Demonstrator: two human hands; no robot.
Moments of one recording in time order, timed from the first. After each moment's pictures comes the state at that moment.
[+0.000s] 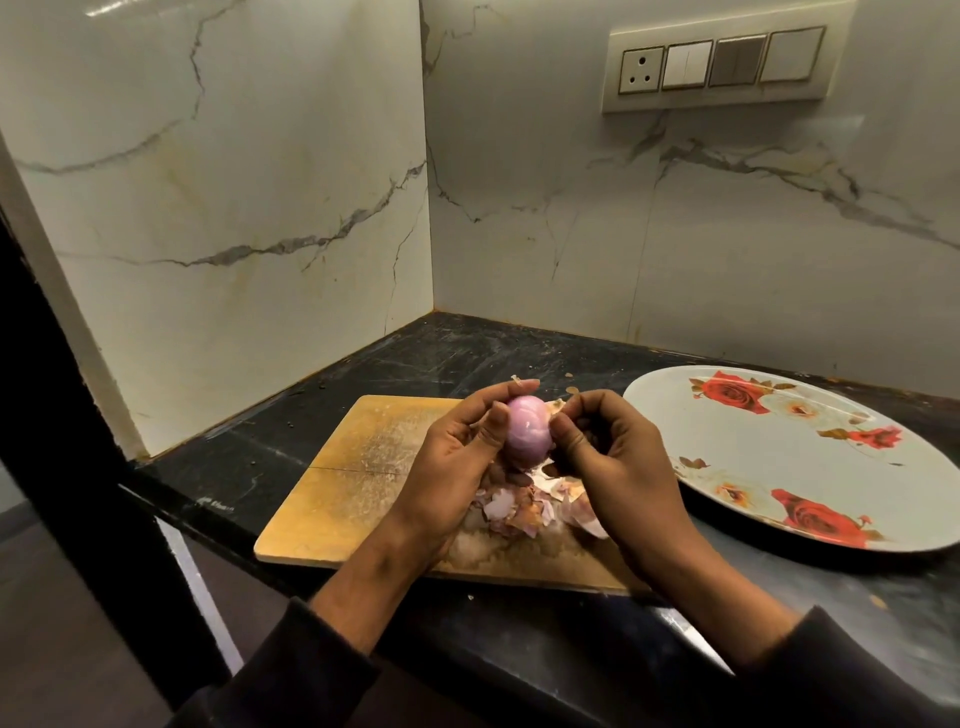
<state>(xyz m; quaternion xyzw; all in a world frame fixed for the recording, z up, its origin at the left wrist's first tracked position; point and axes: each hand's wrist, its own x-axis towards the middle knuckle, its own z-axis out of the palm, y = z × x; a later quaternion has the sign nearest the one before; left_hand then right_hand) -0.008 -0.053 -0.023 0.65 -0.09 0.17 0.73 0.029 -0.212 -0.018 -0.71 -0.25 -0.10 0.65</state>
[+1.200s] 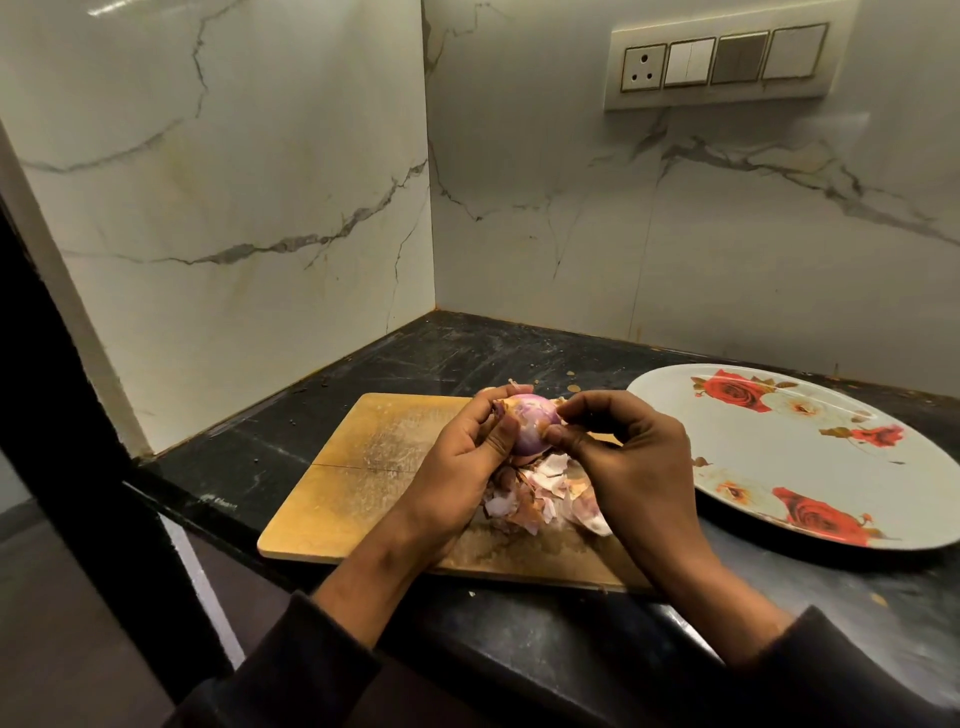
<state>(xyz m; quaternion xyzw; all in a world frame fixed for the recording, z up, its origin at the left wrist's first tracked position) -0.003 -0.051 -0.028 0.66 -0.07 0.11 0.74 0.025 -0.214 -0.014 -0.72 -0.25 -0.22 0.61</state>
